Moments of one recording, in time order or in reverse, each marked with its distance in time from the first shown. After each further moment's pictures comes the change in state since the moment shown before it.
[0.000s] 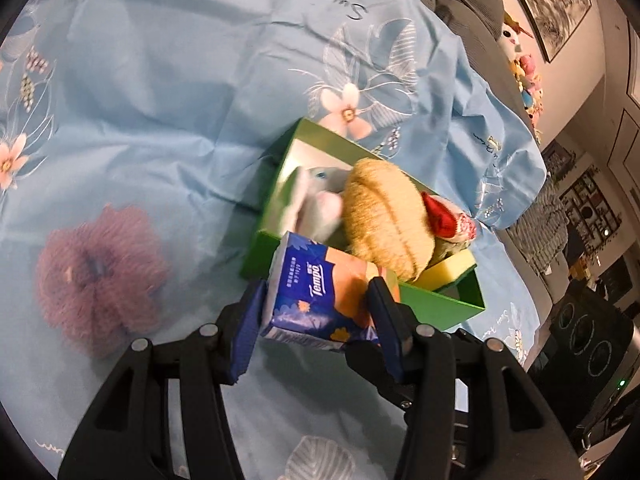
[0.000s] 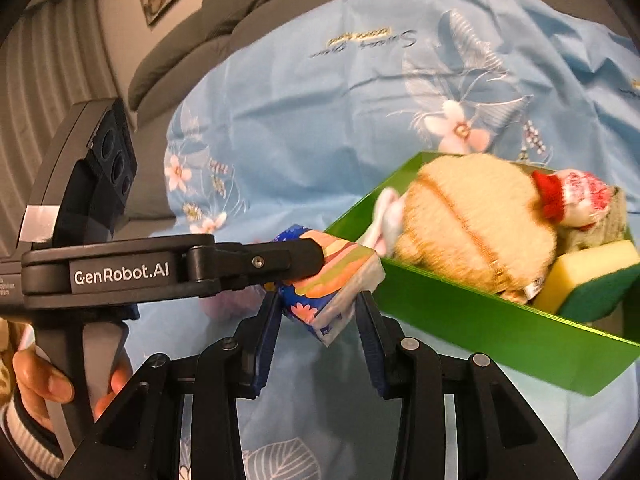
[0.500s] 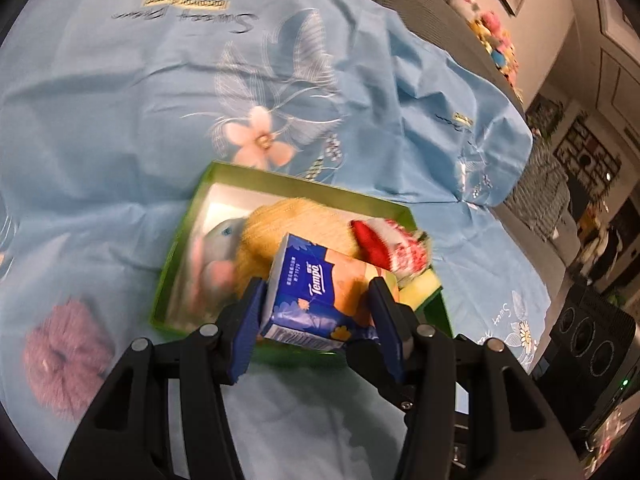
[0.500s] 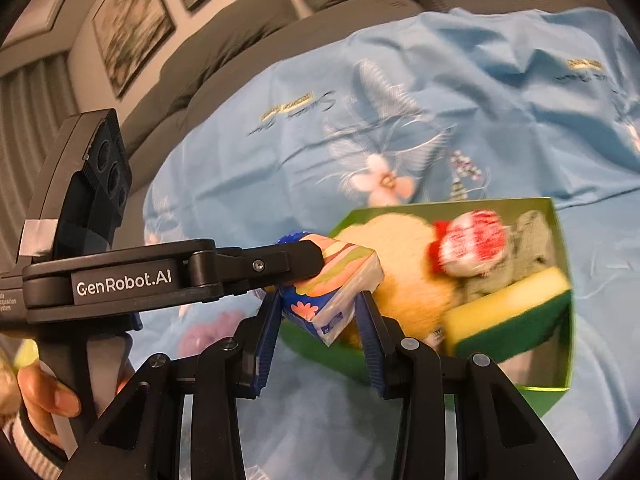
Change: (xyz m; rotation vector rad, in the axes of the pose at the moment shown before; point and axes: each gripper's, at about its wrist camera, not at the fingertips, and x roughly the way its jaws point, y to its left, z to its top) left arm 0.040 -0.091 0.041 0.198 0.011 0.015; right arm -0.042 -0.065 0.025 0.165 -0.173 -0.034
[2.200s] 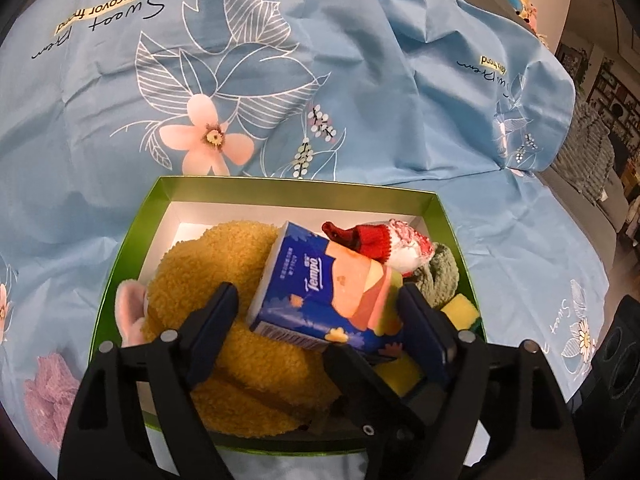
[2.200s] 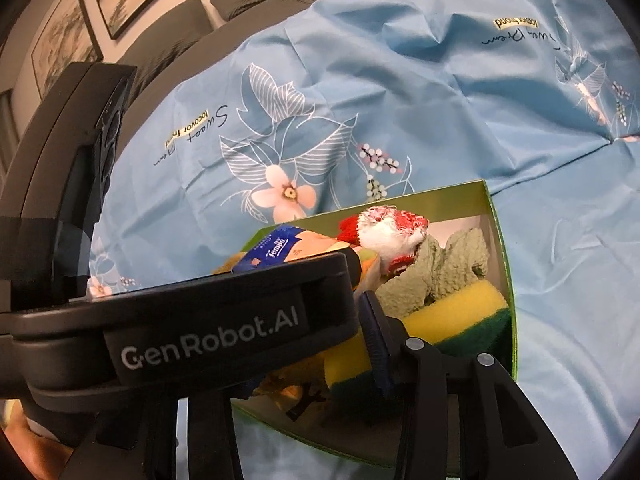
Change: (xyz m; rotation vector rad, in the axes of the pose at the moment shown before) left arm 0.090 -0.044 0.022 0.112 0.080 0.183; right arm 0.025 -0.063 0.011 0.133 -0.023 -0.159
